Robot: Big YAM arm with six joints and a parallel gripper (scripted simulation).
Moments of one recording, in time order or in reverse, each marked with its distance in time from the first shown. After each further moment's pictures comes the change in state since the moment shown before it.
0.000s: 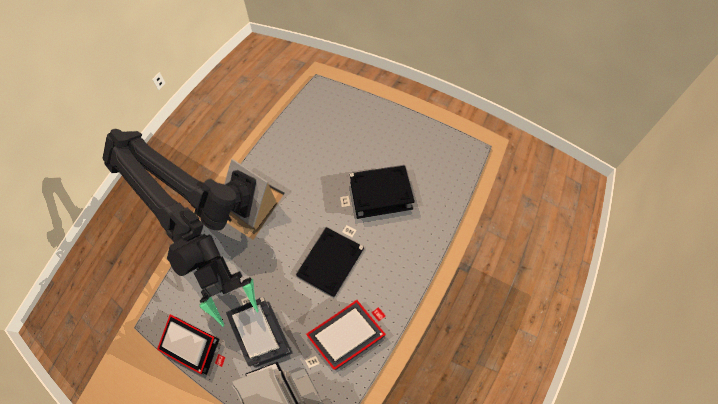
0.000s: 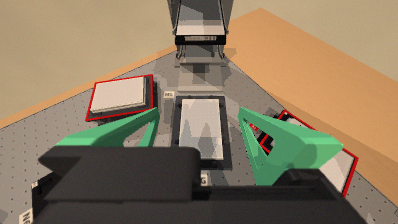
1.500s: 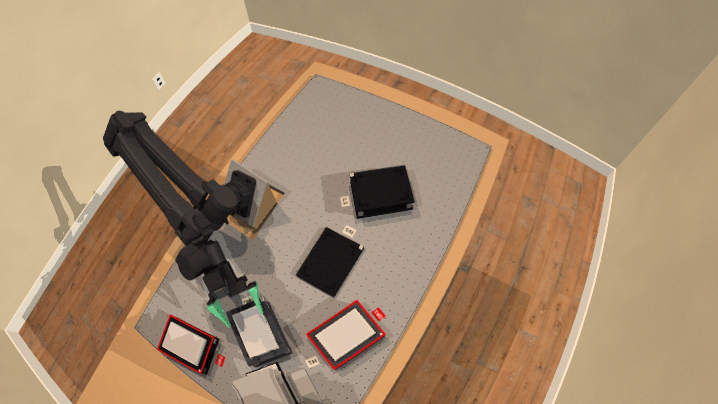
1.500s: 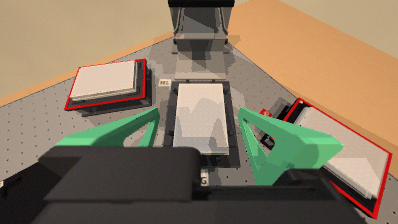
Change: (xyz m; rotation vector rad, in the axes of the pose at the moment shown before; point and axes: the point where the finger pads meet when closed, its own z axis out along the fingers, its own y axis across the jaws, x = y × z) arm 0.044 0.000 0.019 0.000 0.005 -0.004
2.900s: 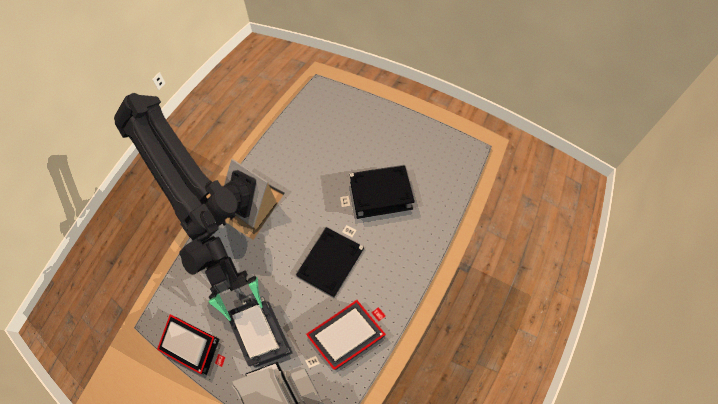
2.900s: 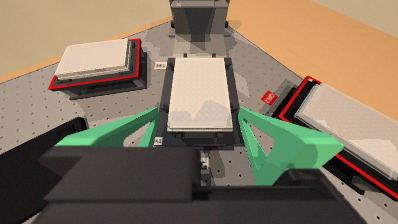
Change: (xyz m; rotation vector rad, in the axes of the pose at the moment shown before) arm 0.045 -0.001 -0.005 0.005 -0.004 0.002
